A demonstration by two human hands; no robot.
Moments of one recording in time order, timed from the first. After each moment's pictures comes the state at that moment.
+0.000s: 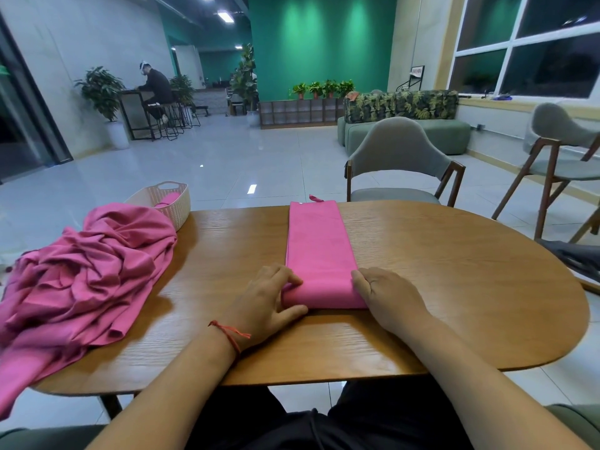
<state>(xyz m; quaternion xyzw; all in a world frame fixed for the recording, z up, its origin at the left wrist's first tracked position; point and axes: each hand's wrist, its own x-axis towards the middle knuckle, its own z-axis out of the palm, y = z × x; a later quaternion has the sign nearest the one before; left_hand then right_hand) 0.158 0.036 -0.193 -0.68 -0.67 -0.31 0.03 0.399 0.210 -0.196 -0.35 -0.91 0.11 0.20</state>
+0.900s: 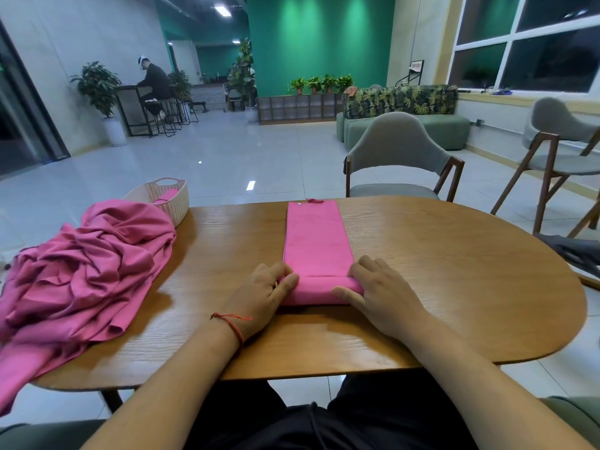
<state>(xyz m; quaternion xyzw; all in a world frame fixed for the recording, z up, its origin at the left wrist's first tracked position) 0.158 0.043 -0.191 -0.59 -0.72 -0.35 -0.06 0.399 0.202 -0.199 -0.25 -0.93 0.03 0.25</state>
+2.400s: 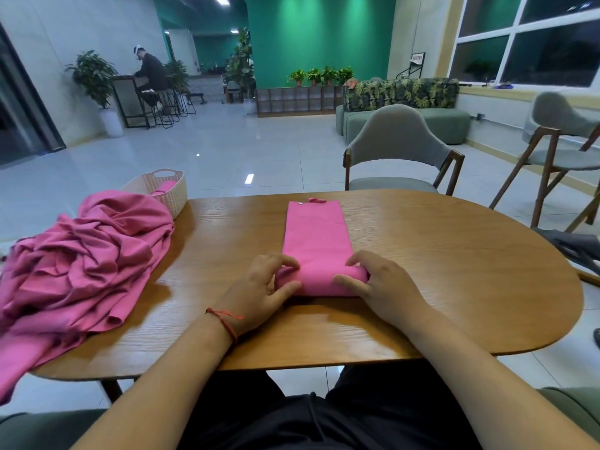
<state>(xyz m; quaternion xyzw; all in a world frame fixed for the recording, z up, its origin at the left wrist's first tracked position) 0.159 0.031 -0.193 -0.64 -0.66 -0.38 -0.04 0.403 0.201 -0.195 -0.29 -0.90 0.17 0.29</state>
